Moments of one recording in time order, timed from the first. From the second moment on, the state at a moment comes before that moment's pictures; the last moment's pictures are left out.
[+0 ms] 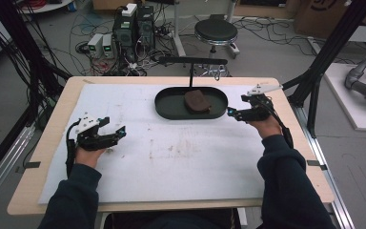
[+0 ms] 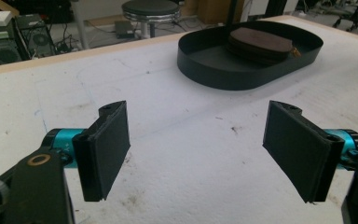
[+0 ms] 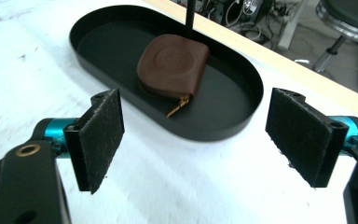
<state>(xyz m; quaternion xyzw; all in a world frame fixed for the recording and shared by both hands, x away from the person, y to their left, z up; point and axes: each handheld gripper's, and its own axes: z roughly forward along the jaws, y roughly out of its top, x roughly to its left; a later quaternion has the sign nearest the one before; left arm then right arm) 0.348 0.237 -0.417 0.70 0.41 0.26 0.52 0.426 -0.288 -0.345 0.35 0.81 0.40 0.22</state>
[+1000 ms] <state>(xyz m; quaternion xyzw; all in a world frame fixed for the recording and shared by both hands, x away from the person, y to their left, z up) 0.347 0.236 -0.414 0.69 0.41 0.28 0.53 0.369 -0.321 -0.400 0.38 0.79 0.43 0.24</state>
